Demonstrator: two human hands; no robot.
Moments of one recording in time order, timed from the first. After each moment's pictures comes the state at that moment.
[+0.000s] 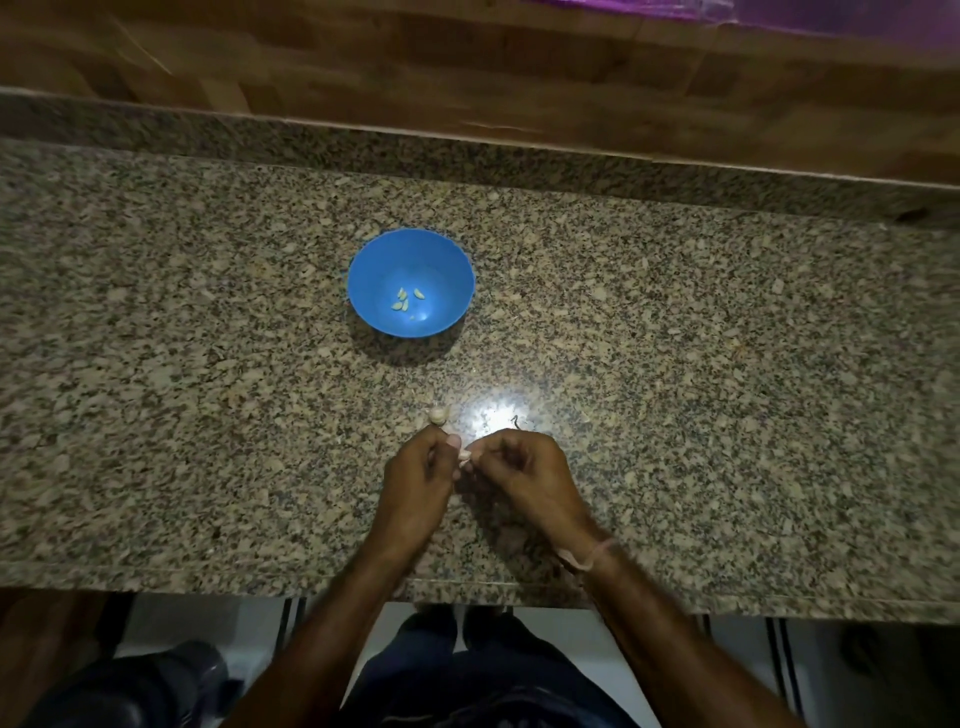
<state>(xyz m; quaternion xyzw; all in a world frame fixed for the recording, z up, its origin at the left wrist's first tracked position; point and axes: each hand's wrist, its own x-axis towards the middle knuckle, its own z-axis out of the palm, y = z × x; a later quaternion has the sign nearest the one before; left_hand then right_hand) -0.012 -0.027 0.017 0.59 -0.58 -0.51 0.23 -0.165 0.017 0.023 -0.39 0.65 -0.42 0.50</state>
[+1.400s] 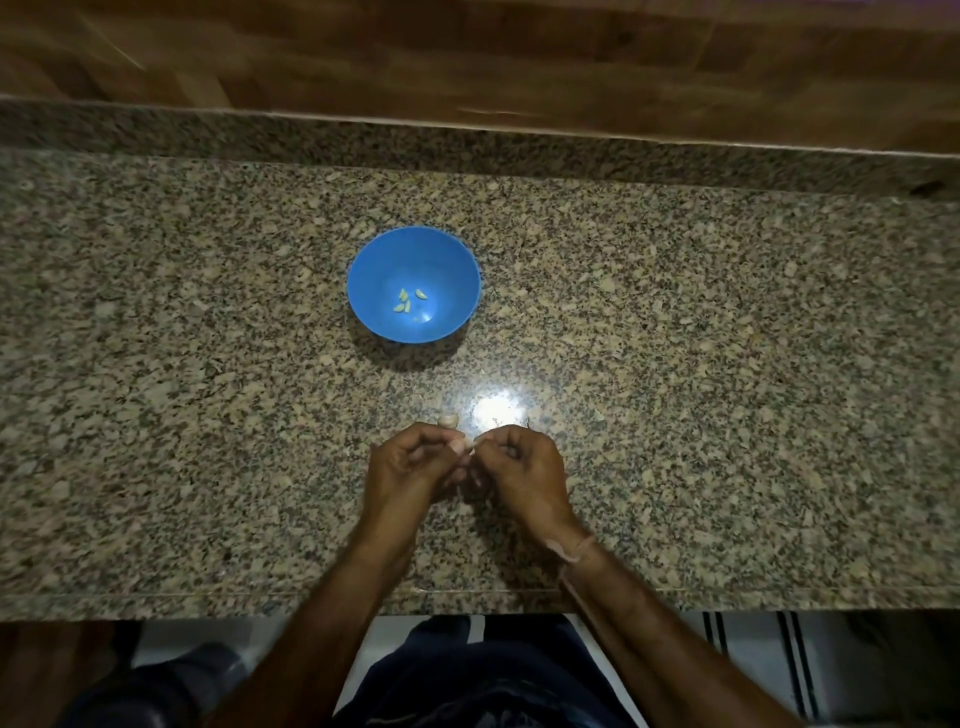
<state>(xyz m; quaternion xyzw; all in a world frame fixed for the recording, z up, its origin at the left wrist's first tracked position) 0.005 -0.045 0.025 0.55 -0.37 -0.68 0.30 -0.136 -0.002 0.014 -0.27 0.71 -0.43 0.49</state>
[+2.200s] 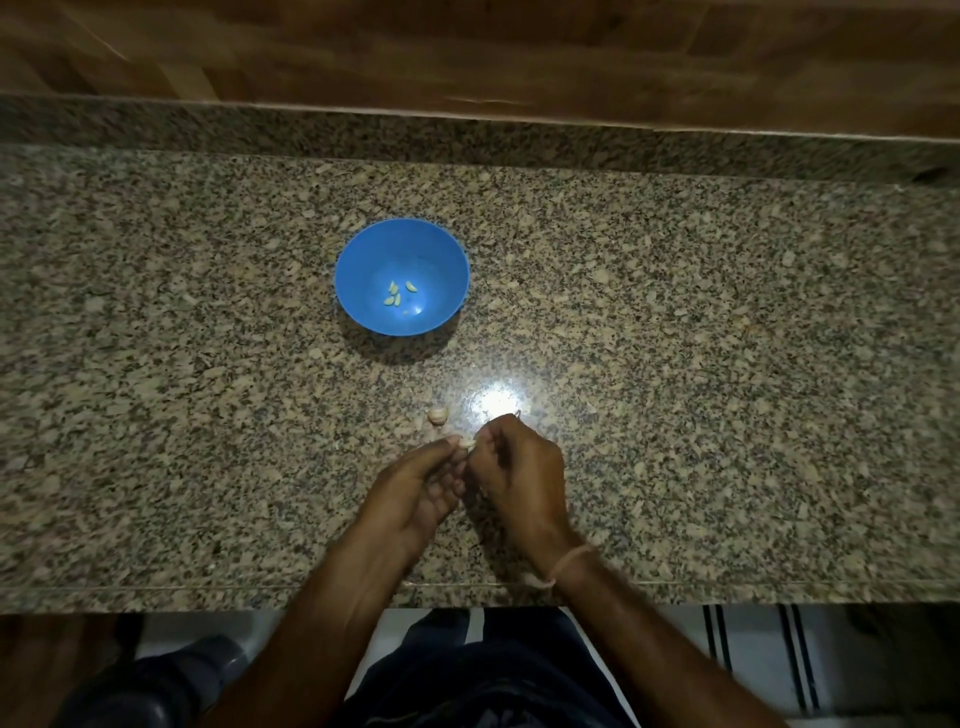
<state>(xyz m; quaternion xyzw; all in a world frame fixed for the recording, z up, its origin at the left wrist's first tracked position) -0.010 -0.039 0.011 0.56 -0.11 -0.78 0.26 -0.144 0.012 0.010 -0.44 0.74 -0.38 0.33</state>
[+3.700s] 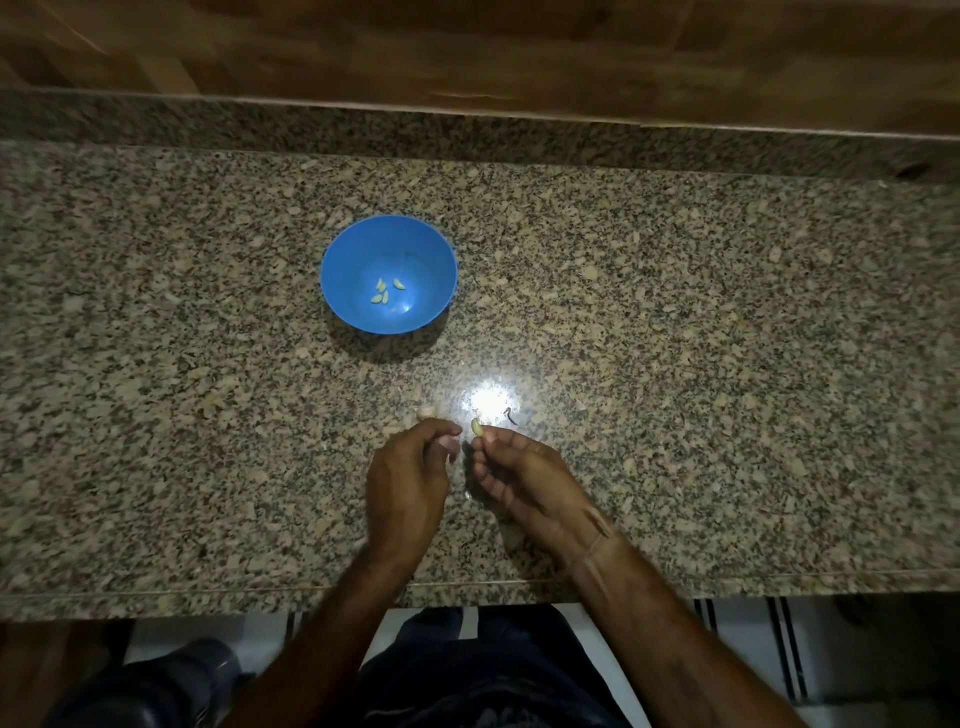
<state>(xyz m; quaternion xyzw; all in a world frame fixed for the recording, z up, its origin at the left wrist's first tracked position) -0.021 -0.032 0.004 0.60 -0.65 -0.38 0.26 -0.165 0.005 0.006 0.09 0.50 -0.52 0.69</state>
